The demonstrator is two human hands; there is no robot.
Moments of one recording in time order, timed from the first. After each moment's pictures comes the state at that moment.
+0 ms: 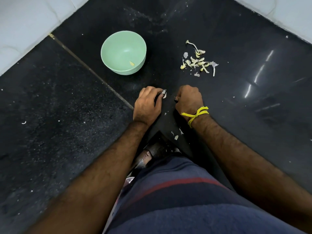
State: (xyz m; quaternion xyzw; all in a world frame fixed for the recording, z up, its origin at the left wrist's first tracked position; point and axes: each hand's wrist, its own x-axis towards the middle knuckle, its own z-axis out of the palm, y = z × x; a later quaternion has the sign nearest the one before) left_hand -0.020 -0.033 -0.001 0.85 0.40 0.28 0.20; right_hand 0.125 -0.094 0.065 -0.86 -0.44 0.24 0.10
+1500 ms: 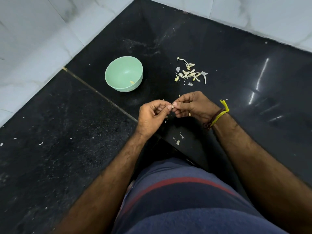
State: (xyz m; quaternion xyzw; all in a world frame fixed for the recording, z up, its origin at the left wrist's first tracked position) left_hand -0.022 -0.059 0.058 0.73 0.34 0.28 0.53; right_hand 0.157 -0.131 0.070 -0.56 -0.27 0.60 0.50
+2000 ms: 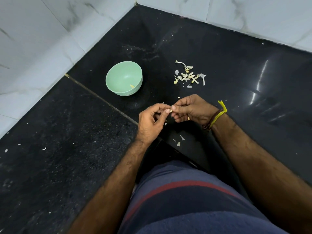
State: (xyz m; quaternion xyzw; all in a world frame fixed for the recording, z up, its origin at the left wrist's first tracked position) left_hand -0.029 -0.070 0.064 0.77 0.33 0.32 0.45; right_hand 0.153 -0.133 0.076 -0.54 -0.28 0.64 0.48
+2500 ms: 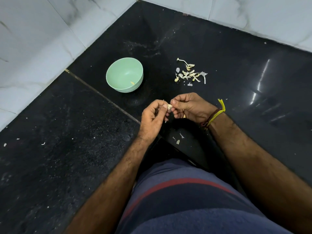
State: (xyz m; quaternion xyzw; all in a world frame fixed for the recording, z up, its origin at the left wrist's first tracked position) left_hand -0.023 -0.077 0.062 0.68 0.35 0.31 0.57; right_hand 0.145 -0.130 0.082 -0.50 -0.24 0.65 0.52
